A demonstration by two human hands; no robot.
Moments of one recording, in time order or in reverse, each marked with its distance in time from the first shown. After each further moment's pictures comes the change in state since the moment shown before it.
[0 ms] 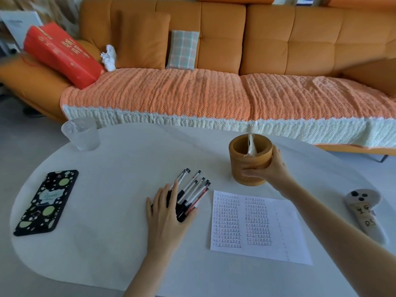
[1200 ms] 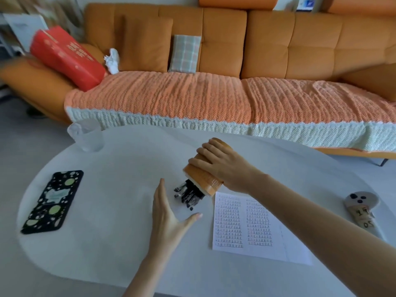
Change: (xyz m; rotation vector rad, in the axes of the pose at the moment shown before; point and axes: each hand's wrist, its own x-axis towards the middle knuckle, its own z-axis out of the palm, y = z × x) left_hand -0.002 0.012 -0.025 -0.554 -0.005 -0.145; right_hand -0.009 -0.082 0.071 -1.346 -0.280 -1.120
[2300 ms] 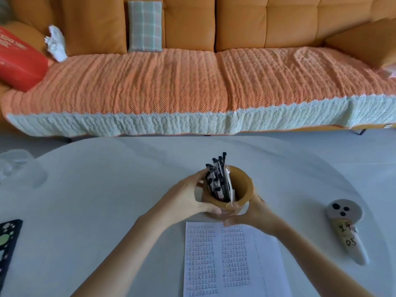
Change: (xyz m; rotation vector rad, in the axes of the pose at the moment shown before) left_hand 0.135 0.120 0.062 0.029 -0.816 0.108; right_hand -0.109 0.044 0.059 1.644 0.086 0.891
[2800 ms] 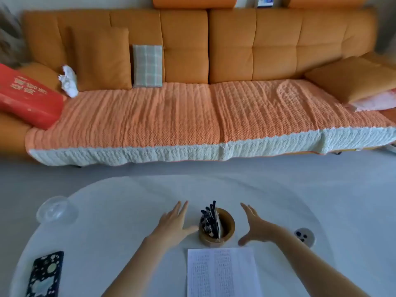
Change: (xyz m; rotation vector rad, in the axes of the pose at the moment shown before) left_hand -0.017 0.060 -0.069 0.393 -0.264 -0.341; right_hand 0.001 -0.096 -0.066 -0.468 -0.284 0.653
